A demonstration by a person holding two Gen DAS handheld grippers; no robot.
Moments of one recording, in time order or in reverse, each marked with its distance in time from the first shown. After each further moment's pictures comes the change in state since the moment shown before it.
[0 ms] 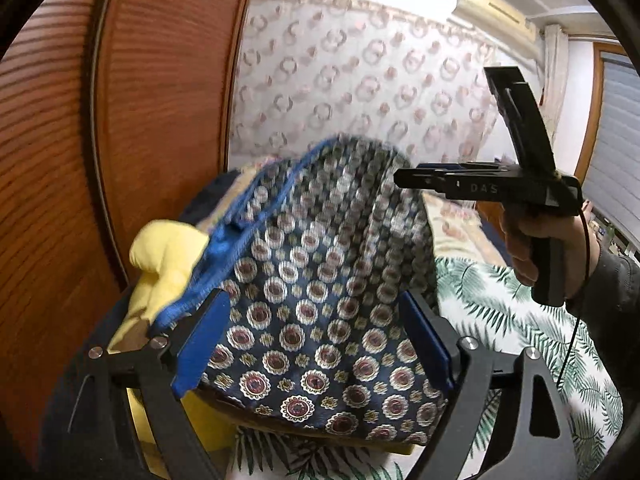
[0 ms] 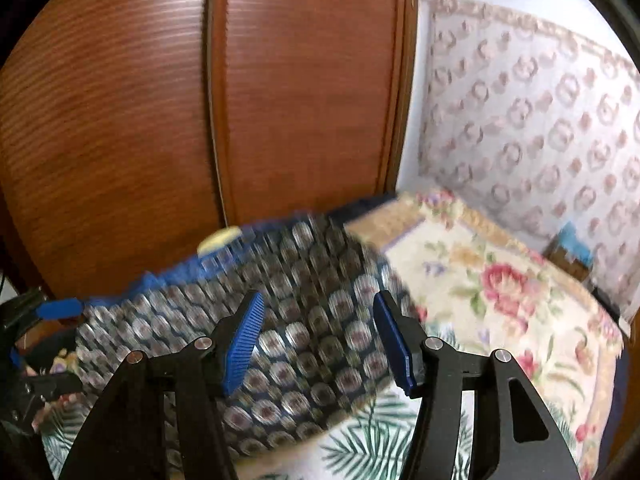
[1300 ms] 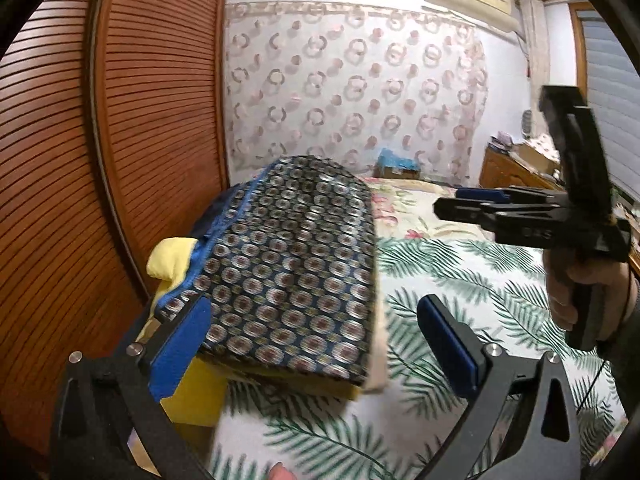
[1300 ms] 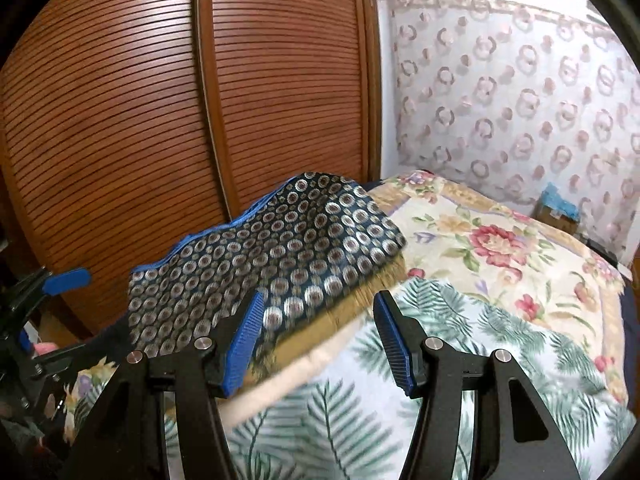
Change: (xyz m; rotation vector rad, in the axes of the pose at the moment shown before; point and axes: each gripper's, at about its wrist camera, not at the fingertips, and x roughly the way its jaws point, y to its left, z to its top) left arm -0.068 -0.068 -0.019 0.143 -0.030 0.055; right arm -0.125 0.058 -0.096 0.125 -0.091 -0.057
